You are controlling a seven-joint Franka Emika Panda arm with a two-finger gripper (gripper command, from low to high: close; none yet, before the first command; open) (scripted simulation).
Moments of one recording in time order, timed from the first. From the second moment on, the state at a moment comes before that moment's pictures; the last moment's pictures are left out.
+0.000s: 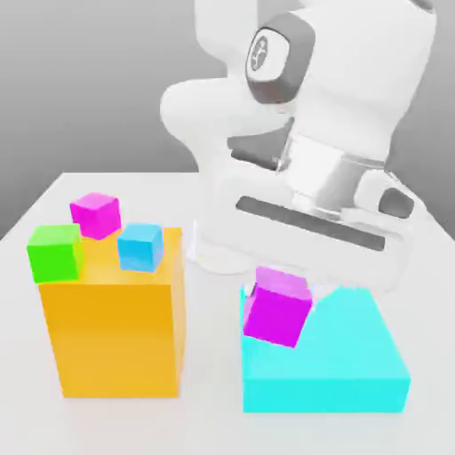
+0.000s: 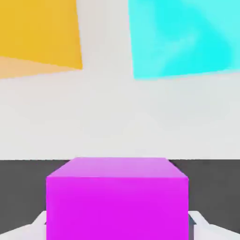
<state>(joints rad) 0.26 -0.16 -0.11 -2.36 -0.46 2.23 -1.71</state>
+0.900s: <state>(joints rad) -0.15 -0.80 -0.36 -2.62 -0.33 1.88 -1.17</state>
